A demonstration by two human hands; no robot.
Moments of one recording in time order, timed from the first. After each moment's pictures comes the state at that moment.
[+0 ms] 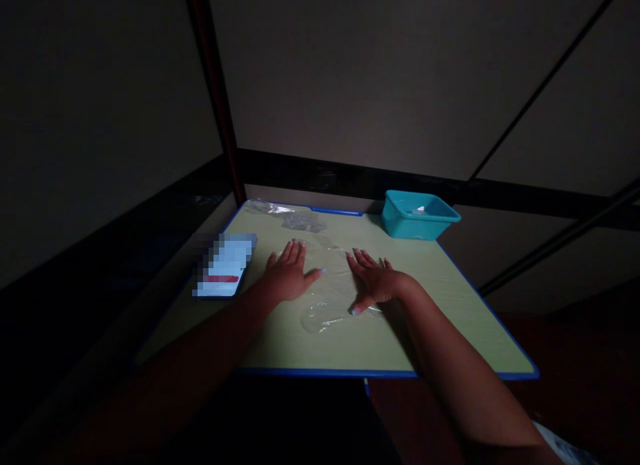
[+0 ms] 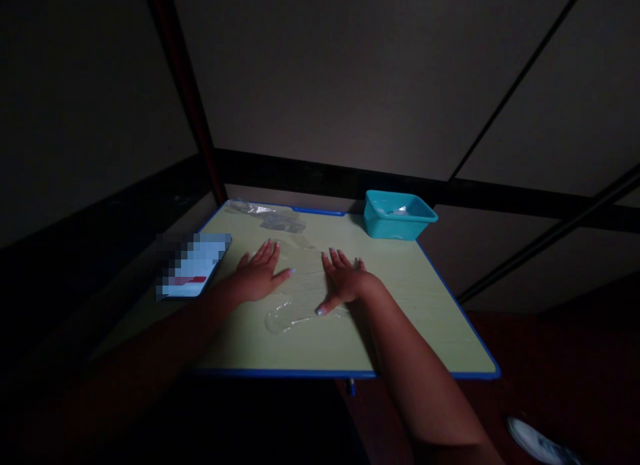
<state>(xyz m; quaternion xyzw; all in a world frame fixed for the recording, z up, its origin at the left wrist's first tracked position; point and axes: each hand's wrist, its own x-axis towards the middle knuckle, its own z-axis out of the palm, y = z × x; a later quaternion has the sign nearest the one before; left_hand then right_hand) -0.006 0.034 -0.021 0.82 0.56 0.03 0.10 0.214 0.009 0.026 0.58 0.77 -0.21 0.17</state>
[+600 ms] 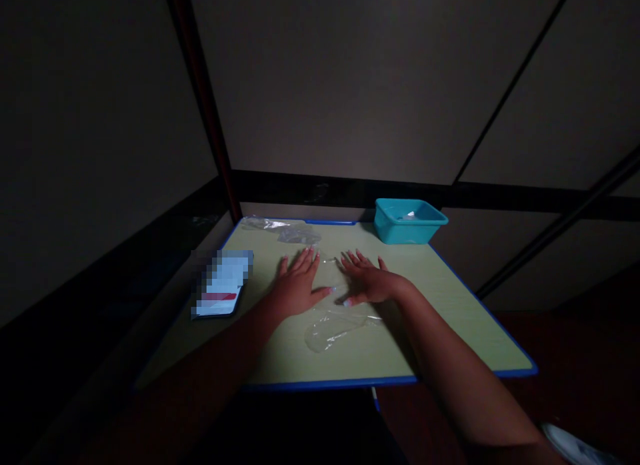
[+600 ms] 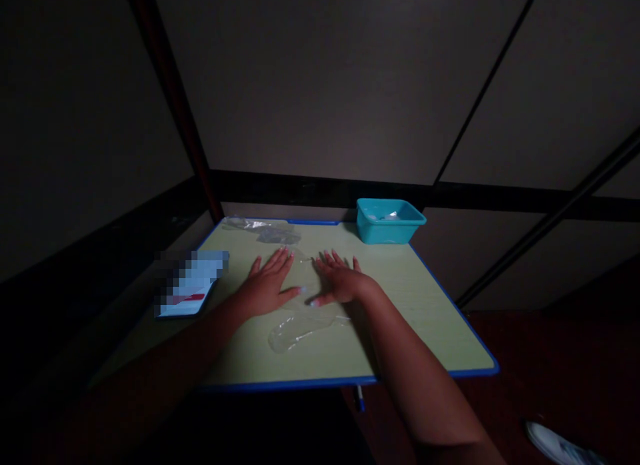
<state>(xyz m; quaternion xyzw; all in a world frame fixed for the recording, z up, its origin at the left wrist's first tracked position) 0.003 0.031 -0.018 0.88 0.46 0.08 0.02 0.219 0.013 0.024 0.57 0.80 -0.18 0.09</state>
